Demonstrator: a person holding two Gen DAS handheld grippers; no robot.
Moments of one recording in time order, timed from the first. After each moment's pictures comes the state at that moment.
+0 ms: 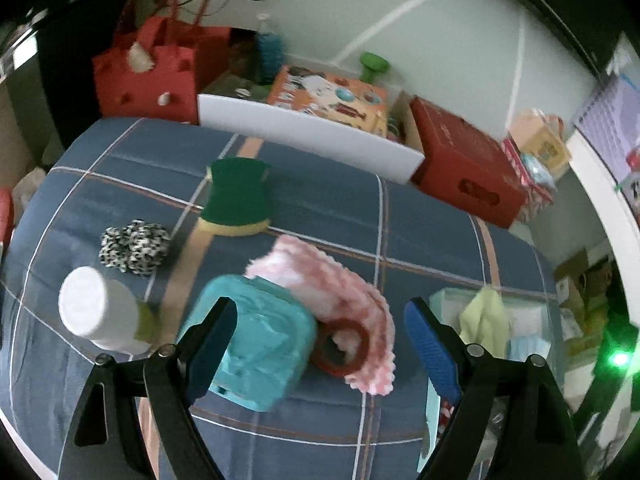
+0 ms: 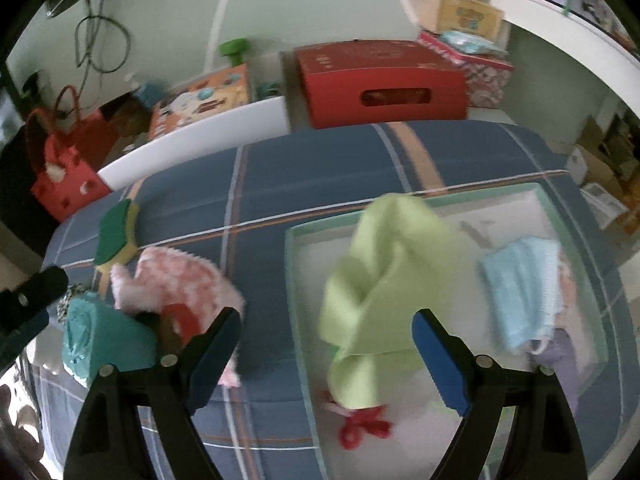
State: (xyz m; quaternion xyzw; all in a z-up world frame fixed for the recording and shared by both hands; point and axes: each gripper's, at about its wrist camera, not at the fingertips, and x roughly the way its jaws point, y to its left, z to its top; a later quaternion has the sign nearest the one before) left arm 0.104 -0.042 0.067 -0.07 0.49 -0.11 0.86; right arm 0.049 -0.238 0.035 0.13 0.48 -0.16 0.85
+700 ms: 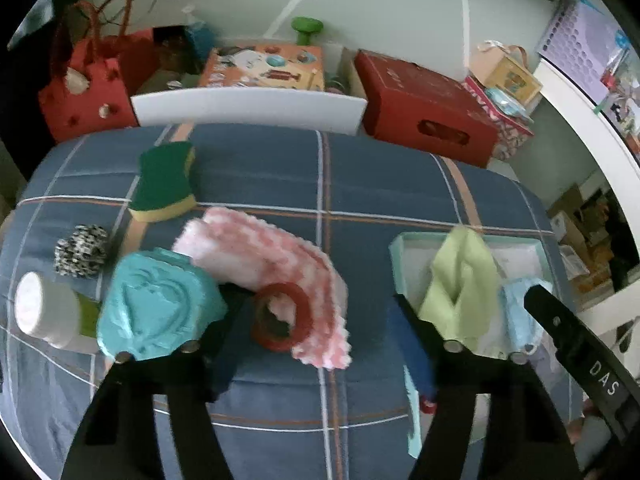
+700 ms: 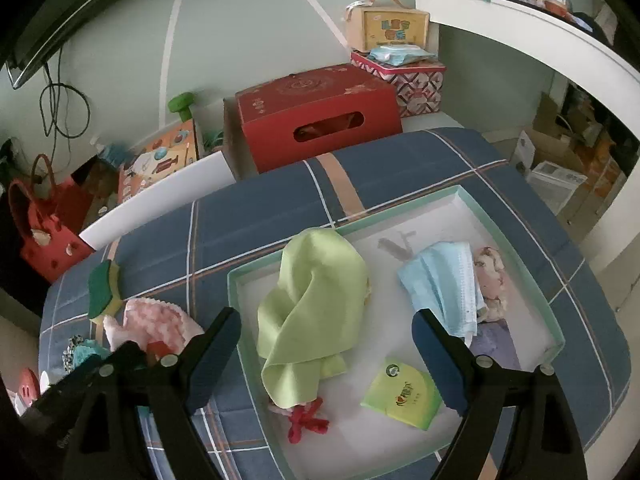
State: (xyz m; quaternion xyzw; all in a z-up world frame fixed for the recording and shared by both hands) left arm 0.087 -0.106 0.045 0.00 0.51 -0.17 0.84; right arm 0.010 -0.282 0.072 0.18 0.43 -0.23 0.86
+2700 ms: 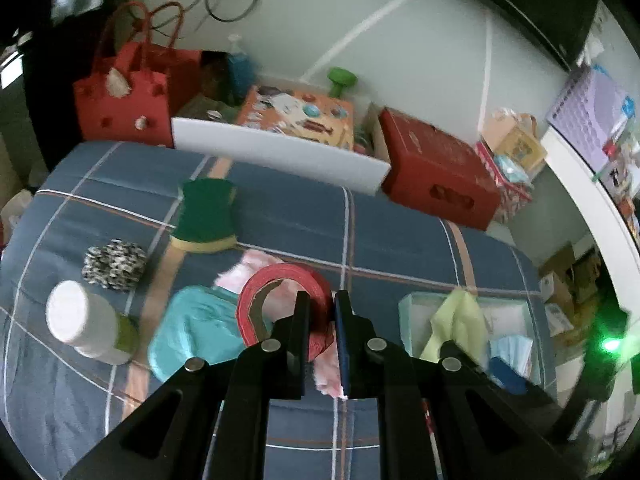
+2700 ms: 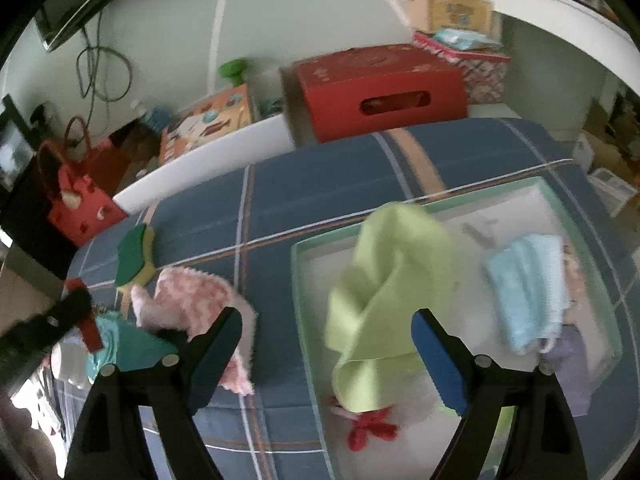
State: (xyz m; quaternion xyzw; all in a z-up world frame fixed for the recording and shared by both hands) left arm 0.091 -0.054 0.084 -0.08 0.45 -0.13 0.88; right arm 0.047 -0.242 0.038 0.18 0.46 -0.13 0.86
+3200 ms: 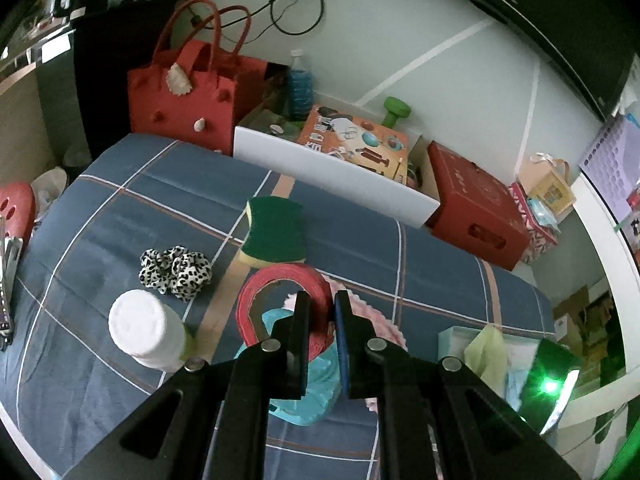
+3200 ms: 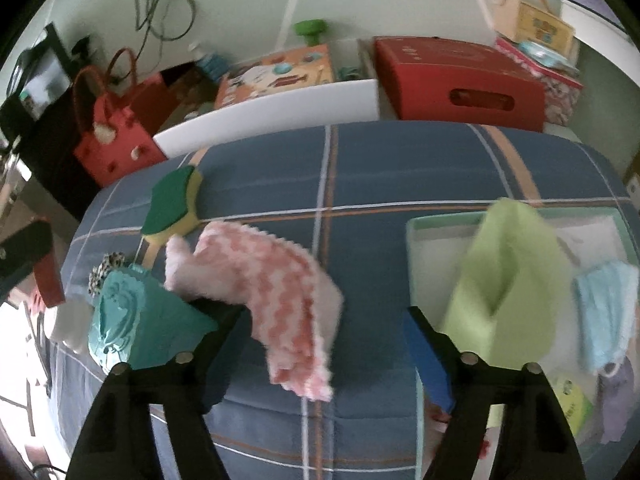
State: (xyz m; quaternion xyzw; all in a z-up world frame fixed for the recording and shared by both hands) left arm 0.103 0.005 0.088 -0.12 0.44 -0.07 0.89; right arm 0.084 -0.172 0.006 0.11 0.48 -0.05 0.87
